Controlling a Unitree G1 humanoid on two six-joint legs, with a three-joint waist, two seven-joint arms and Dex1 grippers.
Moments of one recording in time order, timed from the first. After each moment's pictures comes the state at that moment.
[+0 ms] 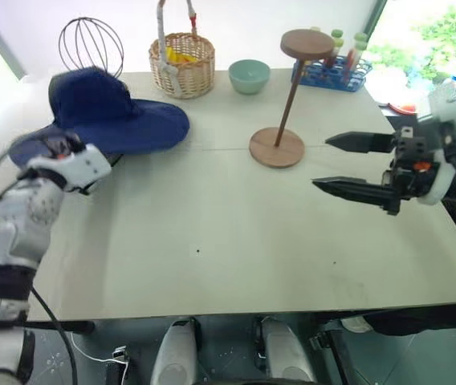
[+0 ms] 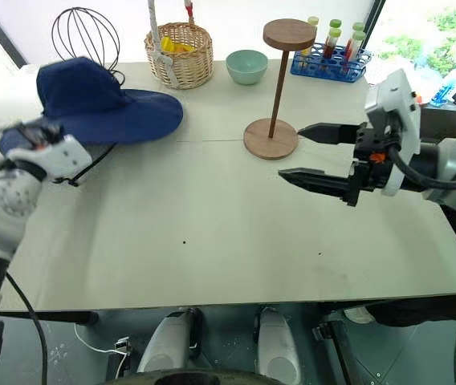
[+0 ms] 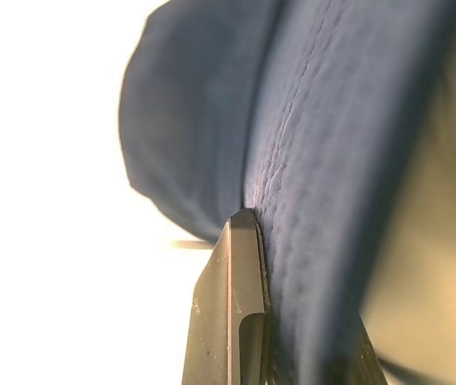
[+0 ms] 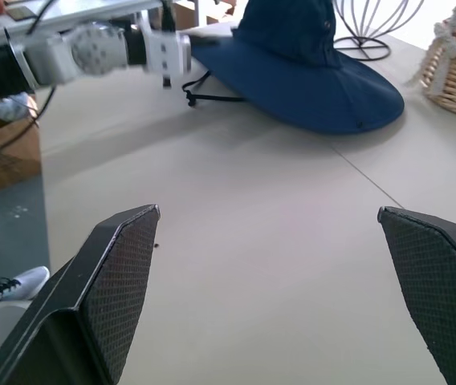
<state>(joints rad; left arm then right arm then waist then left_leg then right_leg) -0.55 0.84 0.03 0.28 0.55 -0.03 -0.21 -0.51 -1.06 -0.34 -0.42 1.00 0.93 0.87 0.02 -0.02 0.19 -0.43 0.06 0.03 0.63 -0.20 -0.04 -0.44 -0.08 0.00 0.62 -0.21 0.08</state>
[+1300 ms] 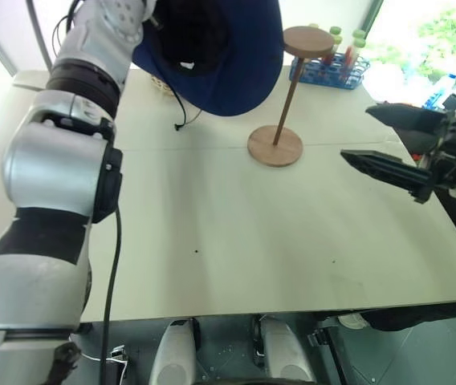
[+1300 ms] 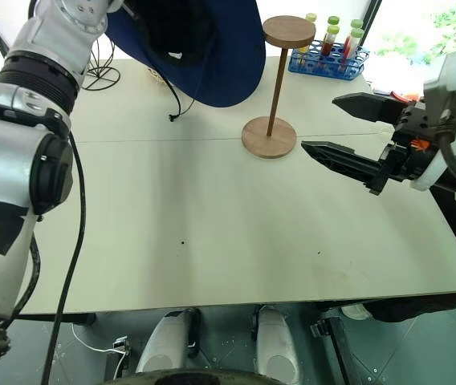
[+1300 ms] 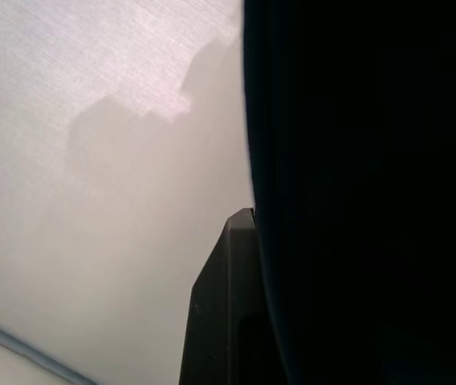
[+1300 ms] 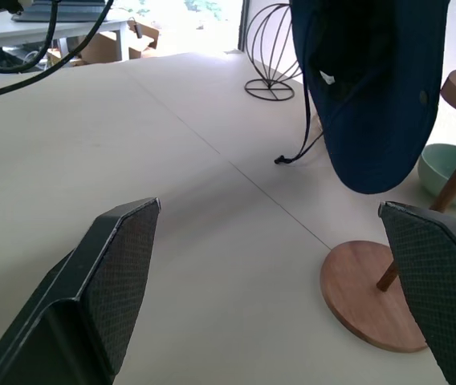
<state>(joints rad) -1.74 0.41 -0.21 1.37 0.52 -0.12 -0.04 -0.39 -1.06 -0.56 -0.53 1.12 0.91 0.69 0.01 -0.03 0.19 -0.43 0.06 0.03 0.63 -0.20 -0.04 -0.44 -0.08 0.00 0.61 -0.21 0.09</state>
